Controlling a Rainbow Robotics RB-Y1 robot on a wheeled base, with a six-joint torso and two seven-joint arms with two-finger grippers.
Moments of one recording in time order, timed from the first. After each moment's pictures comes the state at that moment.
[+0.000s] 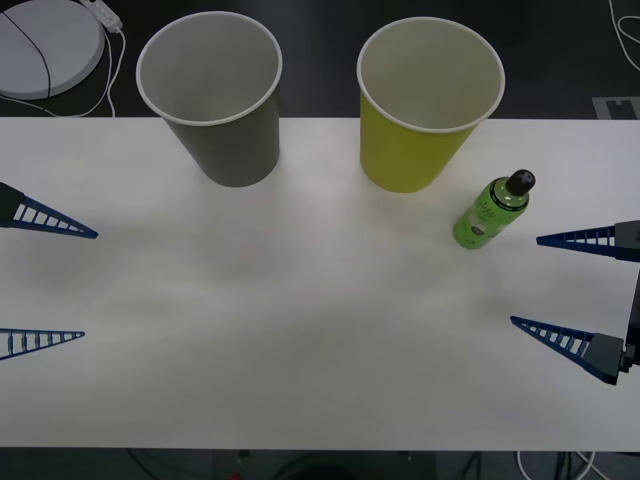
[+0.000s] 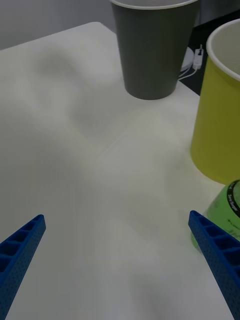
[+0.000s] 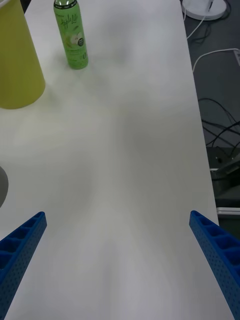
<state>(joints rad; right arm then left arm) 0.49 -1.10 -0.26 -2.11 1.05 -0.80 -0.14 0.14 1.12 0.37 -1.94 -1.17 -1.42 0.09</state>
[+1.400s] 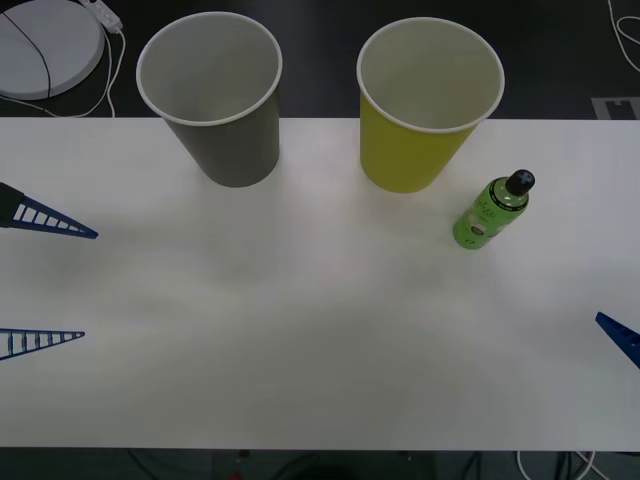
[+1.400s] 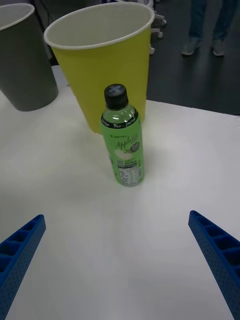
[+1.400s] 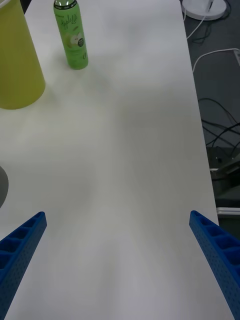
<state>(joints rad) 0.84 -0.84 -0.39 -2.06 0.76 -0.59 0.03 0.14 1.12 0.37 -1.94 -1.17 -1.42 0.09</state>
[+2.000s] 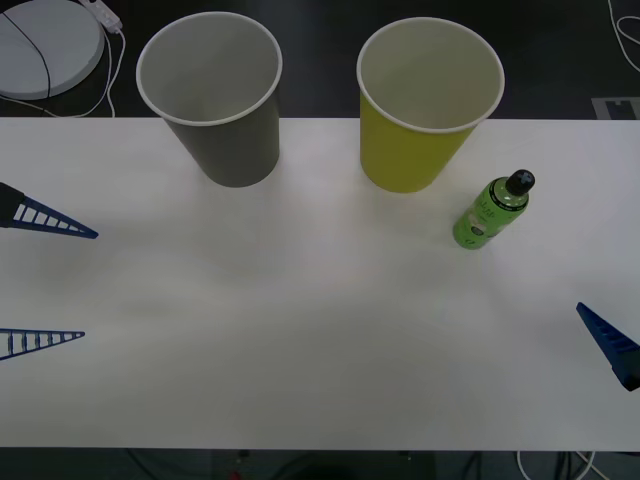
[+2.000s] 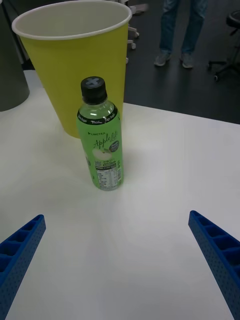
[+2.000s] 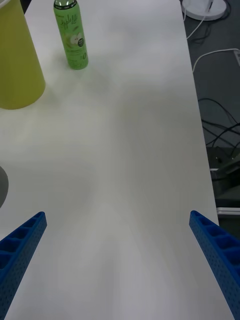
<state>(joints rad) 0.77 -0.75 -0.27 -2.06 0.80 -0.43 0.15 0.14 1.12 0.37 -1.94 -1.17 -1.42 0.09</state>
